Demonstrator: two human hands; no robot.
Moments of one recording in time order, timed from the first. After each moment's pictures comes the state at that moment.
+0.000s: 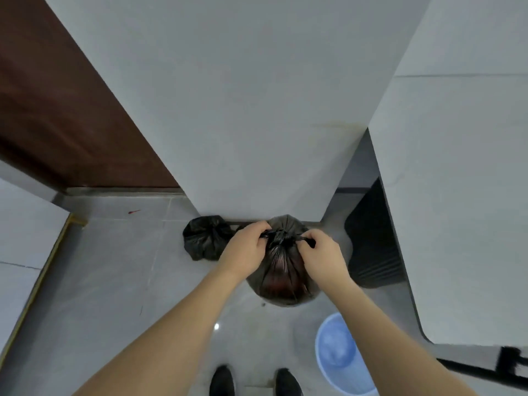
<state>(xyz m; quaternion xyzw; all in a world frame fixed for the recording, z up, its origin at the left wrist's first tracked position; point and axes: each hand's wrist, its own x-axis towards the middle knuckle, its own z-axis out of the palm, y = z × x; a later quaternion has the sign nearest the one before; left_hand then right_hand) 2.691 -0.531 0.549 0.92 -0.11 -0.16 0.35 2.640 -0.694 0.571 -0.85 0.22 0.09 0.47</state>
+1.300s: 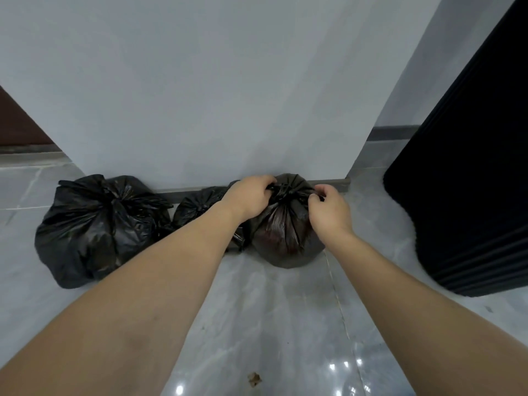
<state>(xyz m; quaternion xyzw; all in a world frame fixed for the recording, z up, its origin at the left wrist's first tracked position) 2.918 -0.588 -0.064 0.92 -0.28 -0.13 0.24 2.813 -0.726 -0.043 -0.83 0.35 -0.07 0.42</state>
